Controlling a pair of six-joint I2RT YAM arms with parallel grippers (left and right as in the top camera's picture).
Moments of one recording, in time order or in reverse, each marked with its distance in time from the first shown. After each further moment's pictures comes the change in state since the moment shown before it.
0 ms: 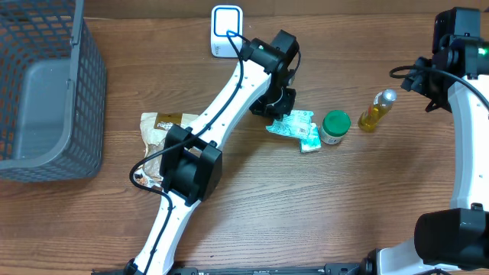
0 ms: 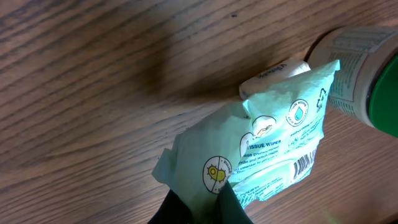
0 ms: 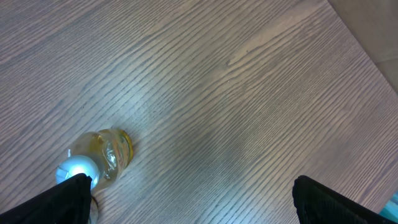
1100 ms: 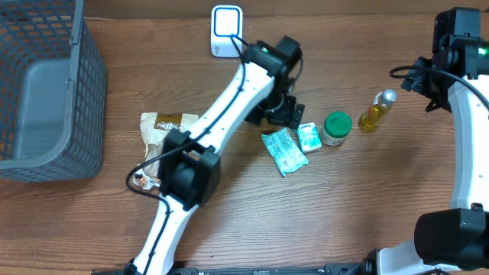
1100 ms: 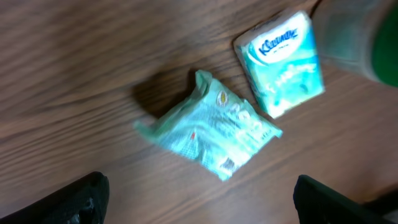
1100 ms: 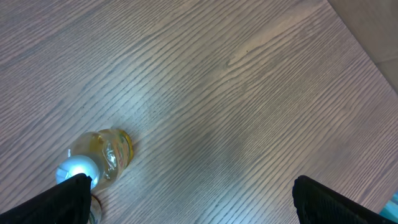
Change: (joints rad) left arm -0.003 -0.062 -0.029 -0.096 0.005 0.001; right arm 0.000 0.000 0.000 0.000 0.000 0.000
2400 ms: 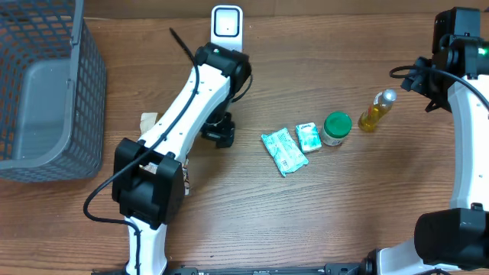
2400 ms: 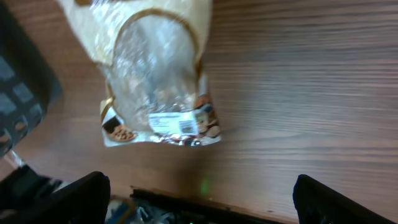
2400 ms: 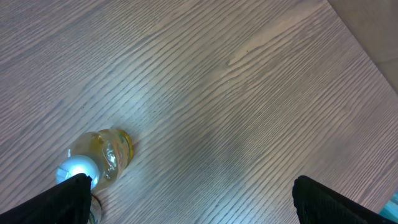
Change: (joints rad) left arm 0.144 -0.275 -0.405 -0.229 -0.486 -0.066; right arm 0.000 0.000 0.000 0.000 0.000 0.000
